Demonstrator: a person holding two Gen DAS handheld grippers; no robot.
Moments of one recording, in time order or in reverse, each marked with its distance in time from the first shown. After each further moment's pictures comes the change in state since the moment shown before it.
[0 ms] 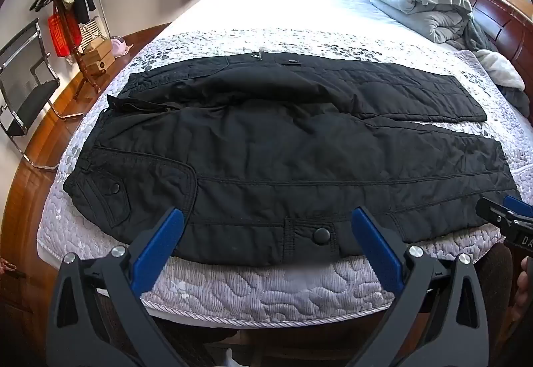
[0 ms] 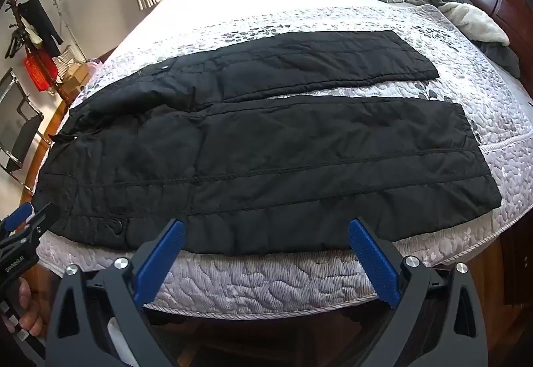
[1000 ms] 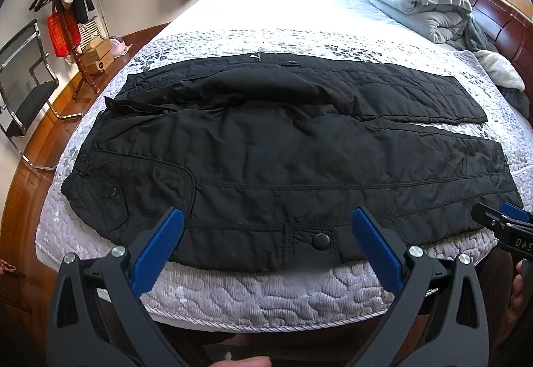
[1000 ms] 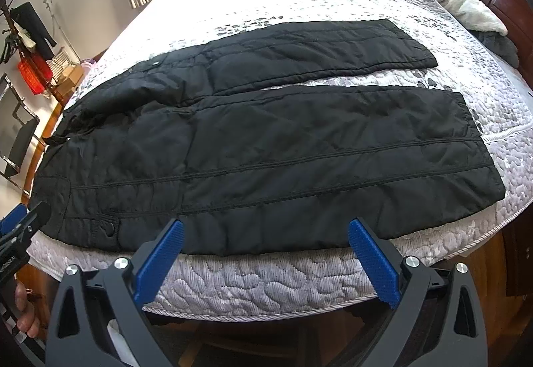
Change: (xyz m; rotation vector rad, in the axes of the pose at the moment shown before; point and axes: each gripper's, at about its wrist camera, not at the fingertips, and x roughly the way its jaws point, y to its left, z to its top) left arm 0.003 -0.001 0.004 0.000 -0.005 -0.008; right arm 0.013 -0.008 -0.001 0.029 0.028 -0.004
